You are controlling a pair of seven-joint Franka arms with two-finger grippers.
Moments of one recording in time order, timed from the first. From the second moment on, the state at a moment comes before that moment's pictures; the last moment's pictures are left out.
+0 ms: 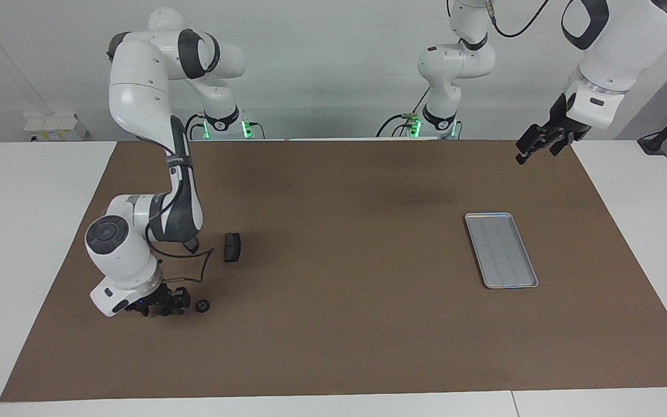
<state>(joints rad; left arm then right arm) 0.00 -0.05 -0.01 -1.67 -0.05 1.57 -0.23 -0.06 0.71 0.03 -1.41 -0.11 2.20 -0.02</state>
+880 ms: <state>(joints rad) 0.00 -0.05 -0.01 -1.67 -0.05 1.57 -0.23 -0.06 0.71 0.02 -1.41 -0.11 2.22 -0.02</state>
